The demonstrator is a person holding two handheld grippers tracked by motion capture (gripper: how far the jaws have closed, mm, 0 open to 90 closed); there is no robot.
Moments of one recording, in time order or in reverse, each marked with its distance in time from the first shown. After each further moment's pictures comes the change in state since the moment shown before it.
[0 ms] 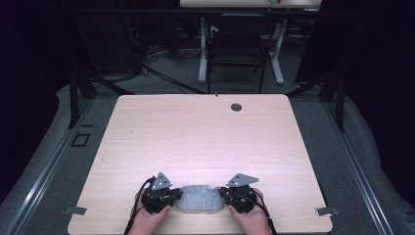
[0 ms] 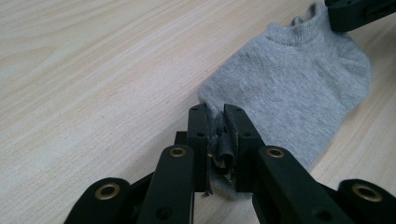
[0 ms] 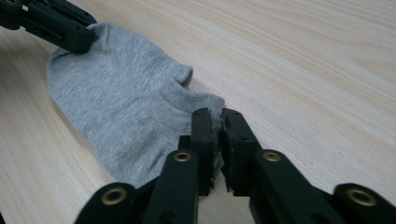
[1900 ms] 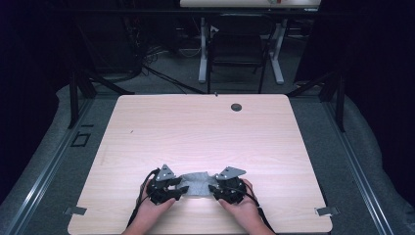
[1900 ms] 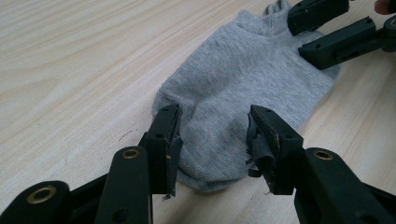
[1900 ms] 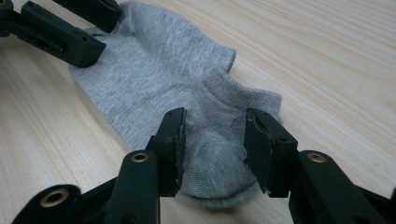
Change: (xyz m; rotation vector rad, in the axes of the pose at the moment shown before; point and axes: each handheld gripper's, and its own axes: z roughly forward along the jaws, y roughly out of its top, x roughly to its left) left arm 0.018 0.013 0.024 -0.014 -0.018 0.028; right arm -0.006 0.015 0.039 0.004 0.004 -0.077
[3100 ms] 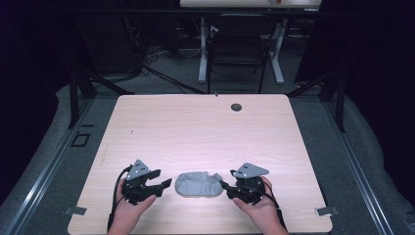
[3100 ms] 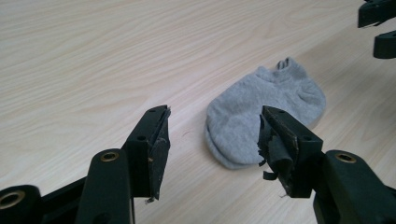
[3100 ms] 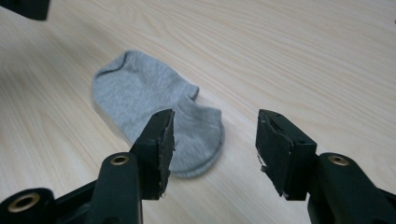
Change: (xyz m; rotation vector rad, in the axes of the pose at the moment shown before) left arm 0.012 0.003 -0.079 -0.132 0.101 -0.085; right arm -0.012 0.010 -0.070 -0.105 -0.053 -0.005
